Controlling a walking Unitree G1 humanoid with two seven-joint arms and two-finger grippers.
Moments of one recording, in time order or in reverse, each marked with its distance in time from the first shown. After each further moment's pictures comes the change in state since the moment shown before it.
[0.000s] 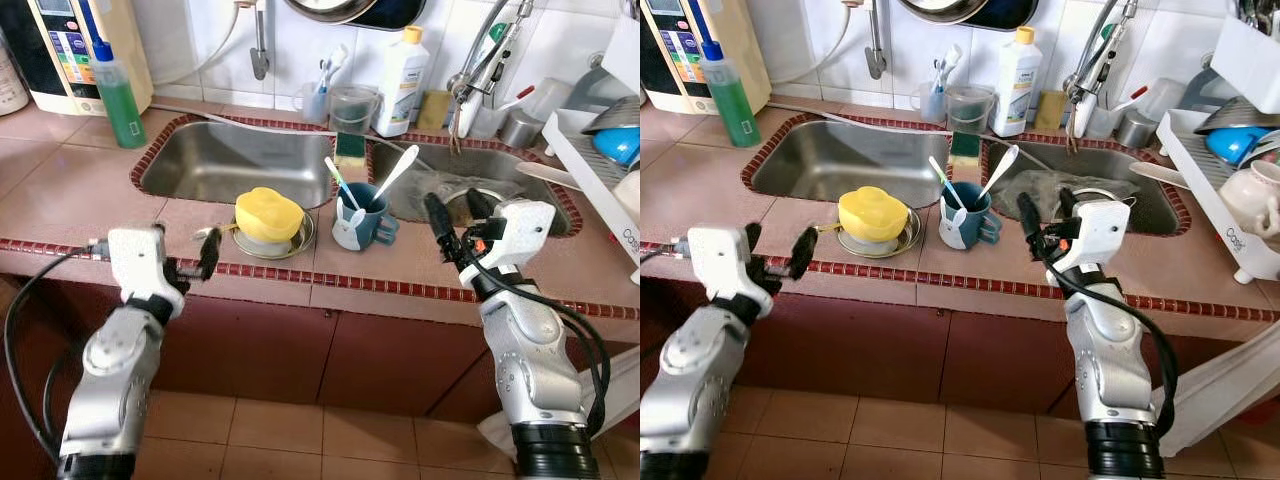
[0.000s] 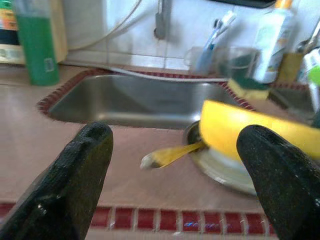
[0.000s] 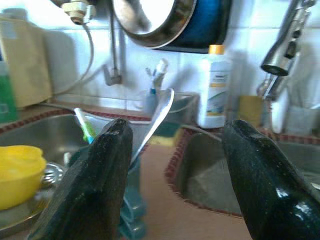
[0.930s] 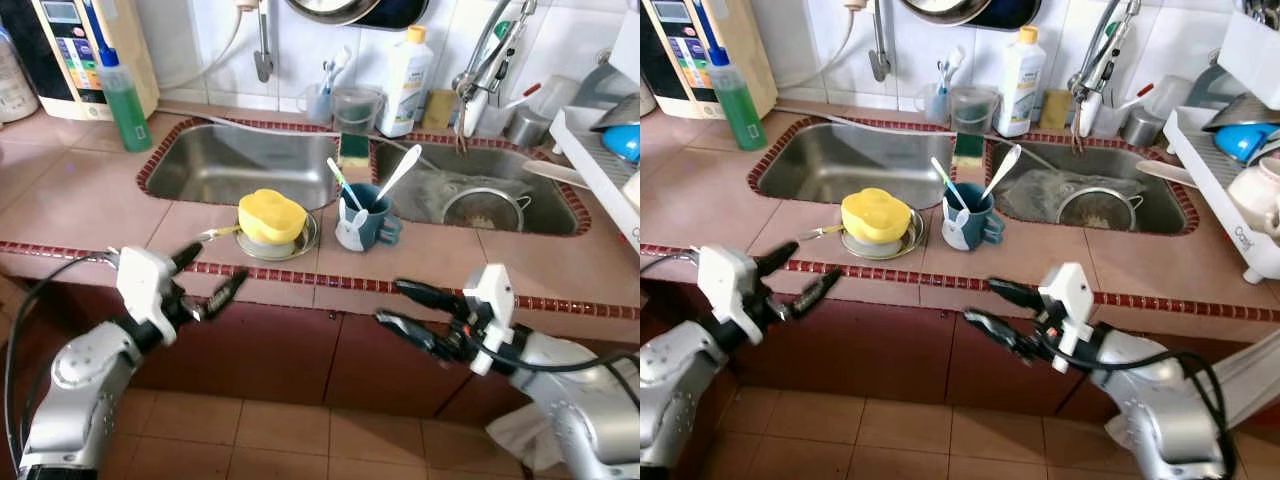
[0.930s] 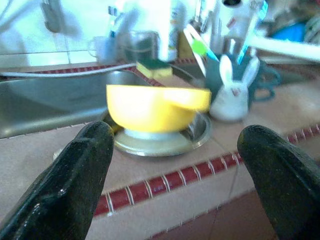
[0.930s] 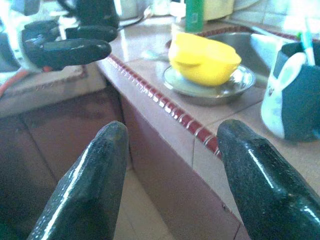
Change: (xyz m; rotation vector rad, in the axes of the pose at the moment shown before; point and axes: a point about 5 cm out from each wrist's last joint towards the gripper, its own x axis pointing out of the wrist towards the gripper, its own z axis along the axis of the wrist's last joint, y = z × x) left arm -0.017 0.002 -0.001 0.001 0.025 -0.445; right arm -0.058 0.017 -0.014 0.091 0.312 0.760
